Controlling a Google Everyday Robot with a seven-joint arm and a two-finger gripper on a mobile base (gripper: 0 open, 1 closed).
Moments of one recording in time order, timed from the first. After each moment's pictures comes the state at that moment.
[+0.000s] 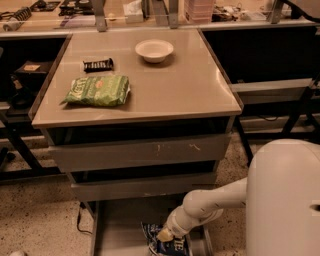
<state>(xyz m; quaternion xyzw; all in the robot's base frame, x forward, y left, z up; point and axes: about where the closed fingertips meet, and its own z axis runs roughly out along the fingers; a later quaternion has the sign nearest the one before) 0.425 -0.014 0.338 -0.47 0.84 0.24 0.11</state>
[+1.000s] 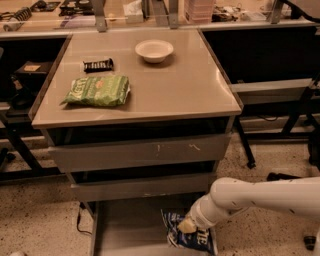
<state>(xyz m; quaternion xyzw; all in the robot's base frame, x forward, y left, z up) 0.423 -0.085 0.440 -0.43 0.87 0.21 0.12</state>
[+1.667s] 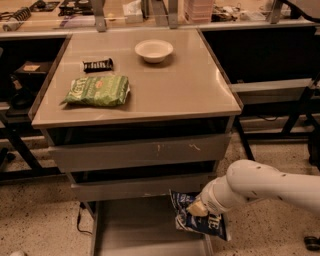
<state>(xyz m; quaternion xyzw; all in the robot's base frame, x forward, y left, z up) 0.440 -0.120 0.546 -0.42 0.88 0.16 0.17</state>
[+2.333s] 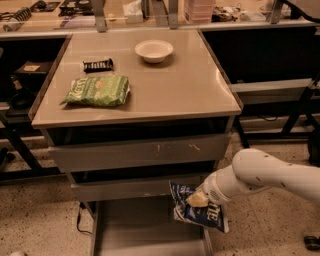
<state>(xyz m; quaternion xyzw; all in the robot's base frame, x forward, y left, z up) 0.463 -0.118 0.556 -0.40 0.88 0.20 0.18</state>
